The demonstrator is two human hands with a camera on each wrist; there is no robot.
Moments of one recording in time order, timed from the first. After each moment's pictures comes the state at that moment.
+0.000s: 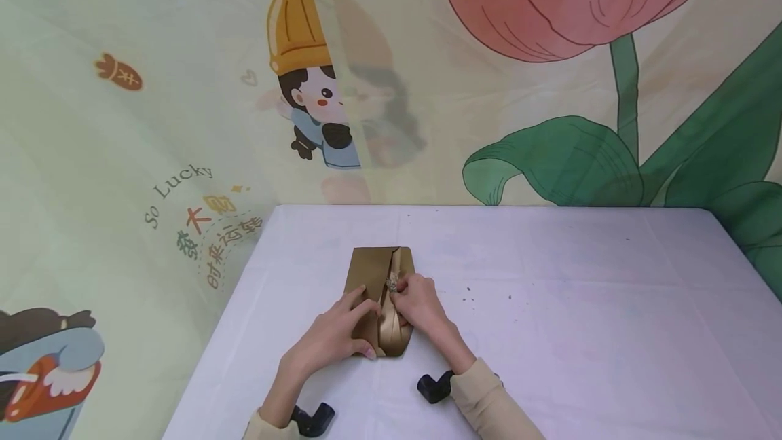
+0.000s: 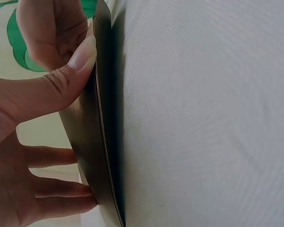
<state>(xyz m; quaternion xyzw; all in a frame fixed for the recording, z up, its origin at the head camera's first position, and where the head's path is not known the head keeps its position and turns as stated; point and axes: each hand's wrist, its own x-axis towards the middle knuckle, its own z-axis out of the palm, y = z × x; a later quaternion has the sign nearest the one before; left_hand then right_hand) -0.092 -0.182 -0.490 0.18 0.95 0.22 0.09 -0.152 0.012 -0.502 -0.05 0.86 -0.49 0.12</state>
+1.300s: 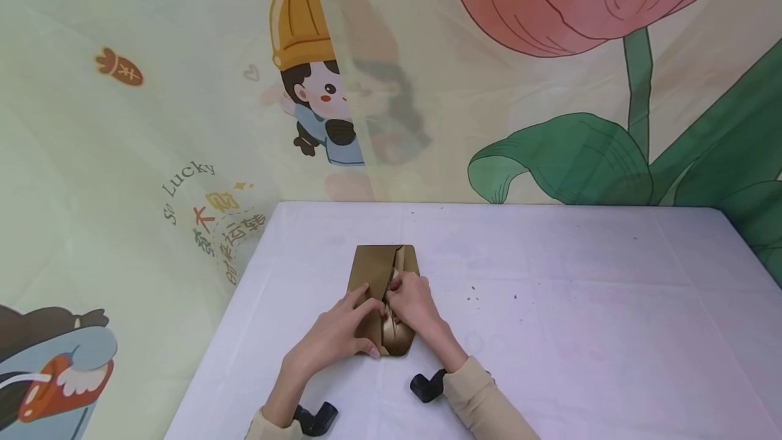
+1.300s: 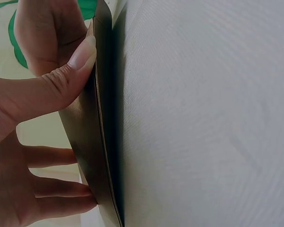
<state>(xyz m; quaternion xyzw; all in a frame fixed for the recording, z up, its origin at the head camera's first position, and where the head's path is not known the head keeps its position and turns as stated) -0.093 -0.183 -0.489 0.18 0.95 0.21 0.10 -0.156 -0.005 -0.509 -0.08 0.87 -0.49 0.09</state>
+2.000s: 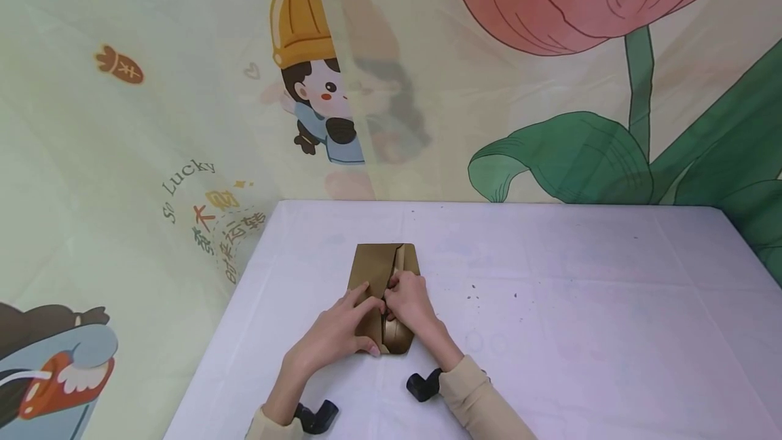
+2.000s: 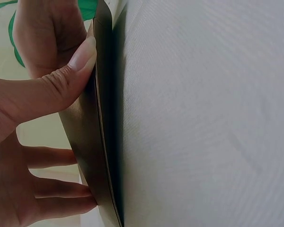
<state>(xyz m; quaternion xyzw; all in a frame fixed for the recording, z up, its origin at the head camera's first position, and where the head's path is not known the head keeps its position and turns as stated) -0.094 -0.183 -0.491 0.19 0.96 0.20 0.09 -0.155 -0.011 -0.510 -0.08 0.86 -0.49 0.09</state>
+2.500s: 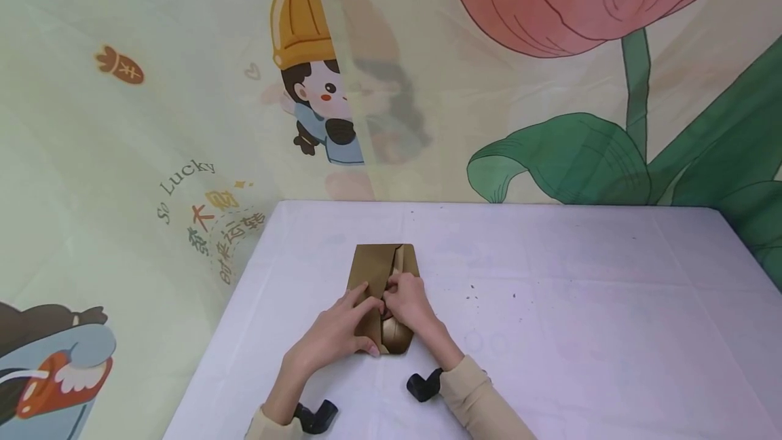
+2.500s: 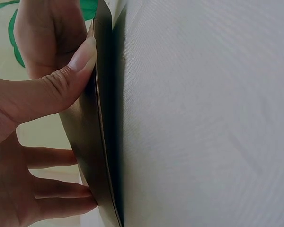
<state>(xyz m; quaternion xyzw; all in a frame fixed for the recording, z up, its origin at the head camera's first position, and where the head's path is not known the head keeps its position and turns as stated) -0.093 -0.183 -0.490 0.19 0.96 0.20 0.09 -0.157 -0.008 -0.511 -0.11 0.87 -0.48 0.09</state>
